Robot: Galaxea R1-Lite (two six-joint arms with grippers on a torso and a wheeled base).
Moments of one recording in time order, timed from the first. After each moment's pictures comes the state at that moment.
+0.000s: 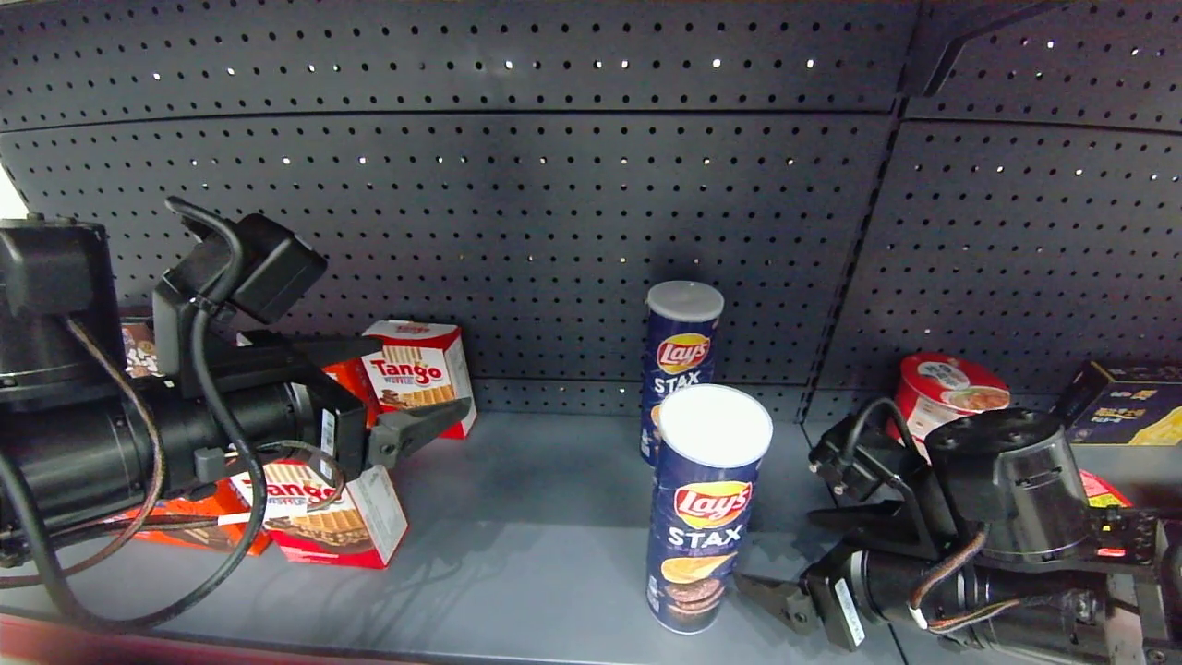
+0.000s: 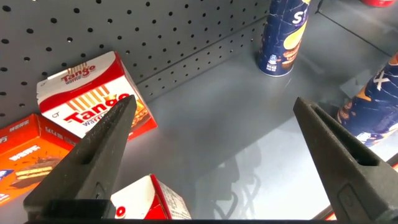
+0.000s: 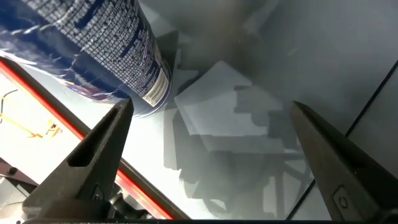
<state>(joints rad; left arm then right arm) -0.34 1.38 -0.77 -0.31 -0.19 0.16 0.71 1.56 -0.59 -0.38 -0.07 0.04</state>
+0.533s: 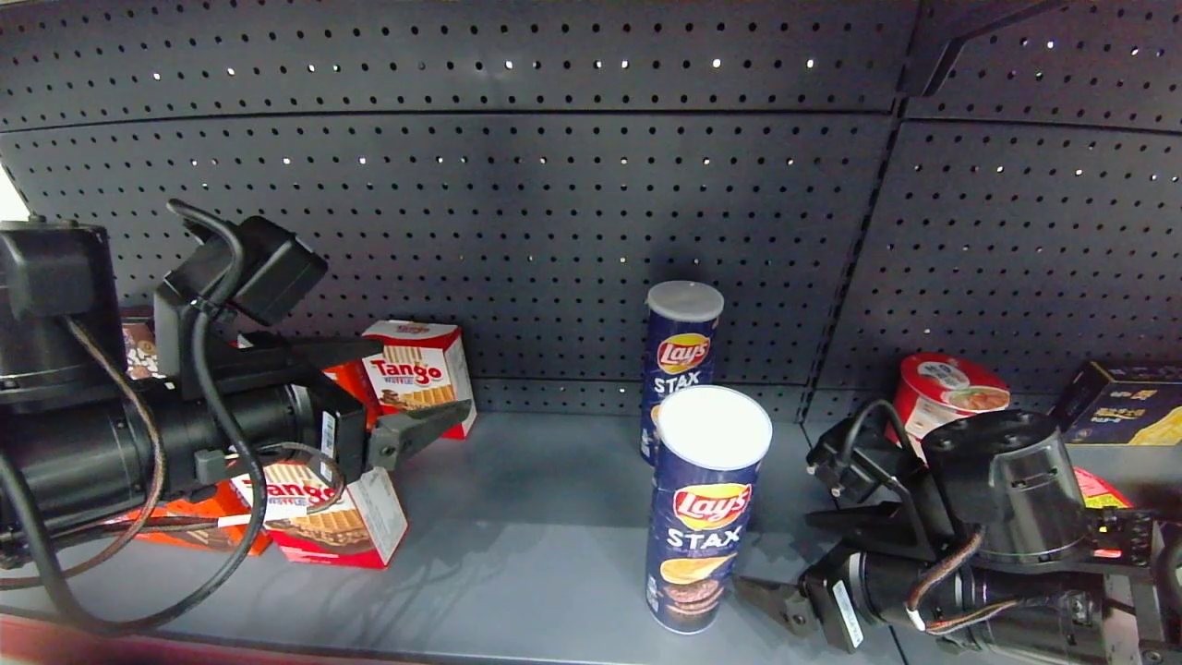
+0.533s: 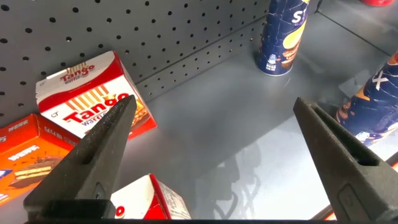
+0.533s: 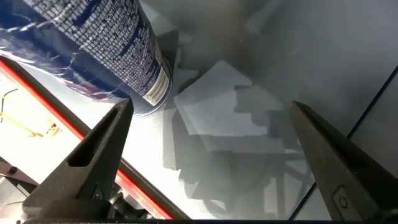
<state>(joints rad) -0.34 1.38 -0.77 -0.31 -0.19 0.16 0.71 1.57 -0.59 -0.38 -0.07 0.04</state>
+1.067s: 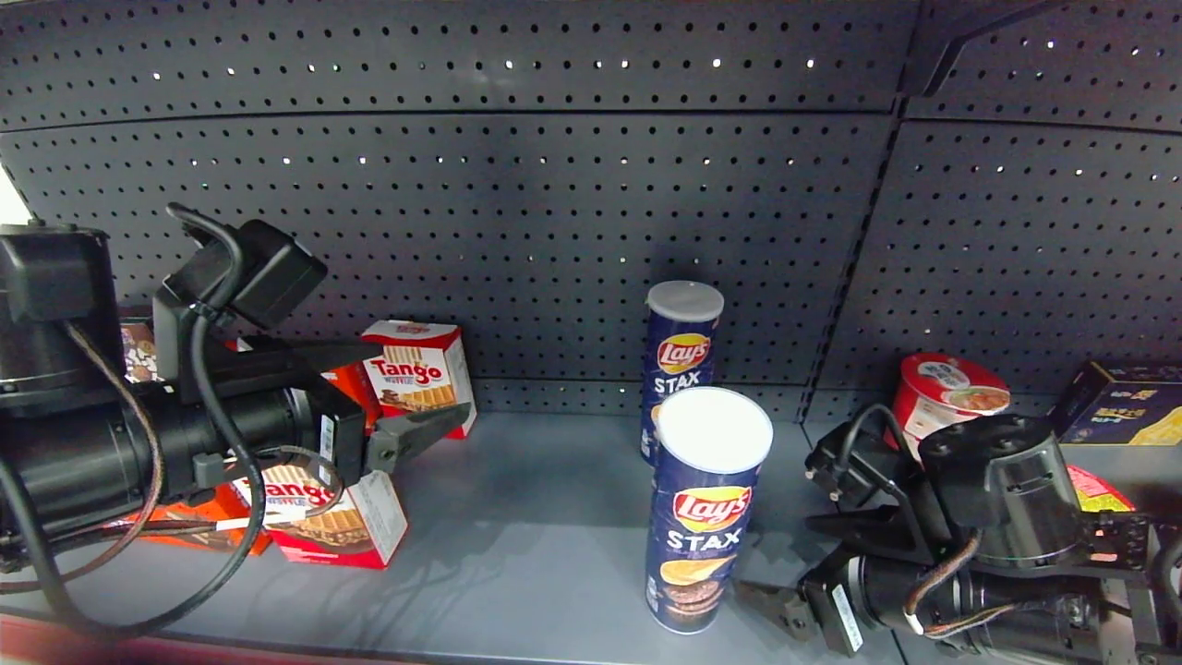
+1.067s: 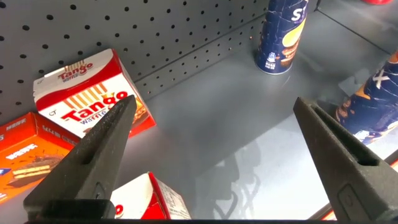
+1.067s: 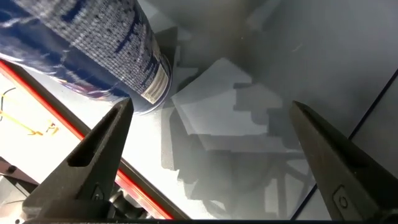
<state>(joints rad) -0.34 1.38 -0.76 -0.31 -0.19 0.16 0.71 1.57 -0.58 -0.38 -0.08 0.04</state>
